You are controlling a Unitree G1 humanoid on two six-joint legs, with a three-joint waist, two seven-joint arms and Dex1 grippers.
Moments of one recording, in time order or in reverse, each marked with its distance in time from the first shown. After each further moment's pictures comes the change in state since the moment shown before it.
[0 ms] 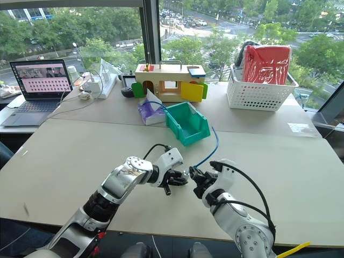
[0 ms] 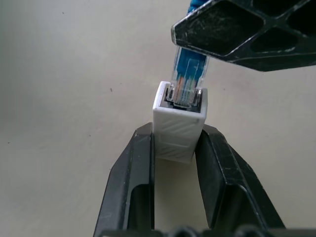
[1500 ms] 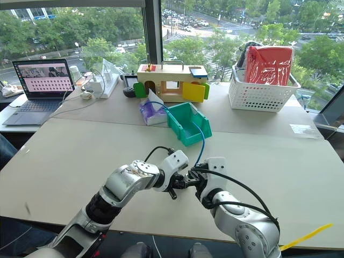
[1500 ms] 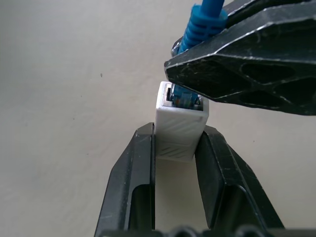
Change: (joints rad) left arm -0.021 -0.052 -0.035 -0.148 -0.131 0.293 0.268; right arm -0.041 -0.036 0.044 -0.130 -0.261 0.281 0.045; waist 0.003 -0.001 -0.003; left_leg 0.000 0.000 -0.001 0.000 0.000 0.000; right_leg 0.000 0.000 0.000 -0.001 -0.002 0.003
